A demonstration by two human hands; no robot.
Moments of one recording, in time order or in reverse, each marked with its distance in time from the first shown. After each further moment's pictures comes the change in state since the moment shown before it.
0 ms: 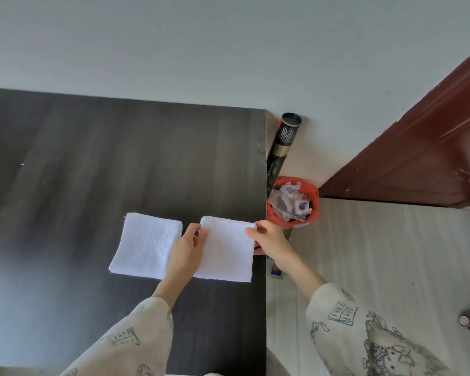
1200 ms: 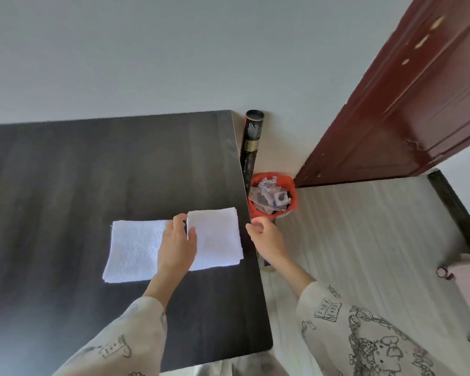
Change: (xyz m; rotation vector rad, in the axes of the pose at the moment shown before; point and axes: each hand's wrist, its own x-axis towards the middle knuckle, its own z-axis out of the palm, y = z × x) left_hand -0.024 0.015 -0.015 0.166 0.078 0.206; right_hand -0.047 0.030 0.007 -0.195 0.320 -0.087
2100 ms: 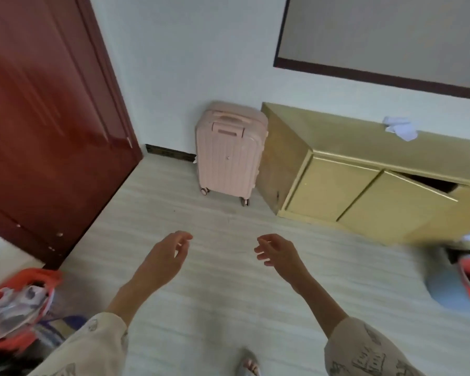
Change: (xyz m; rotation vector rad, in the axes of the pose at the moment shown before) left_hand -0.410 0.316 0.284 0.172 -0.901 1.237; right_hand -0.466 0.404 -0.295 0.752 0.965 0.415
